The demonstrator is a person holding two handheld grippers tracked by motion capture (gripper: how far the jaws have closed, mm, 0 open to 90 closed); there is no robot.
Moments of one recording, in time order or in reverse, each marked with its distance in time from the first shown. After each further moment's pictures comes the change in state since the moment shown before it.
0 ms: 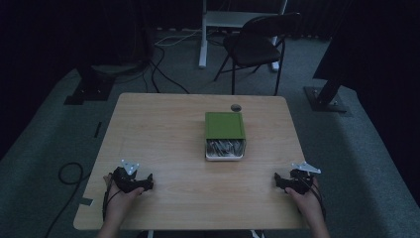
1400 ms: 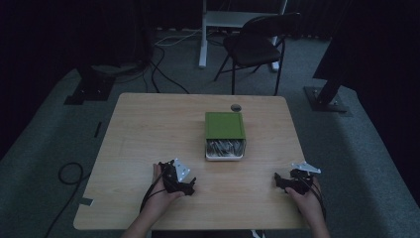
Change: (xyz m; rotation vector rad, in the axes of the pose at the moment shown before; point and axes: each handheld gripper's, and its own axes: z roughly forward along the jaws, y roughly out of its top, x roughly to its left) left arm -0.128 0.041 0.007 -0.109 -0.245 0.373; right arm 0.000 0.000 0.000 -0.001 0.003 -0.001
